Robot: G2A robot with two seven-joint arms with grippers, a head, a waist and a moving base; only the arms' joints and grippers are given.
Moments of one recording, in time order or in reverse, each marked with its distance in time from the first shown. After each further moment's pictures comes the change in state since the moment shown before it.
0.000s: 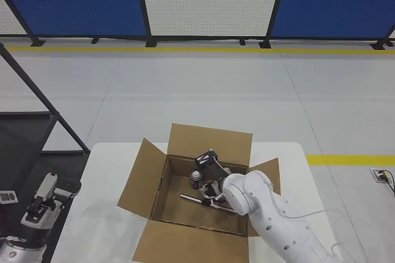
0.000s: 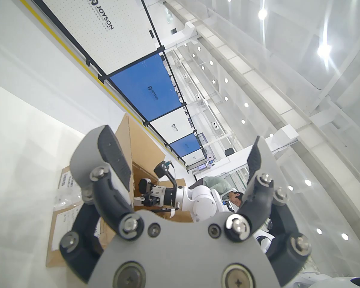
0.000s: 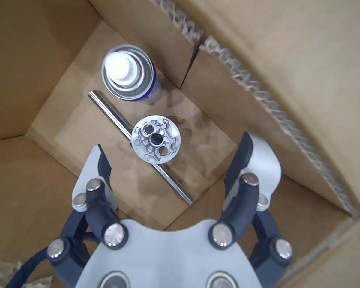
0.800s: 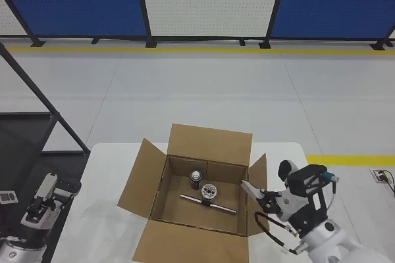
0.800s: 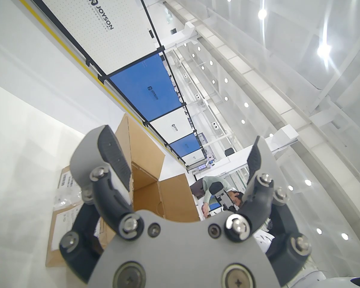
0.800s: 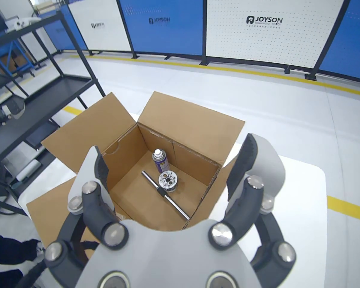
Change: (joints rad) left arm 0.000 0.000 0.000 0.000 0.000 0.000 0.000; right arm -0.761 0.112 0.661 -0.932 0.122 -0.149 -0.472
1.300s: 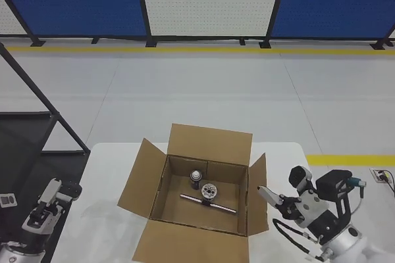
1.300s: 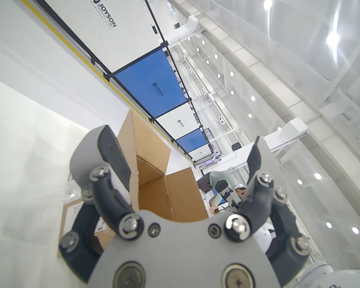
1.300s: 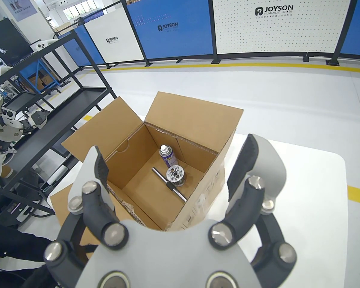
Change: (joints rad) left arm 0.037 0.002 -0.019 -0.019 0.042 -0.016 -0.027; right arm -0.063 0.007 0.112 0.007 0.167 -0.094 0.019
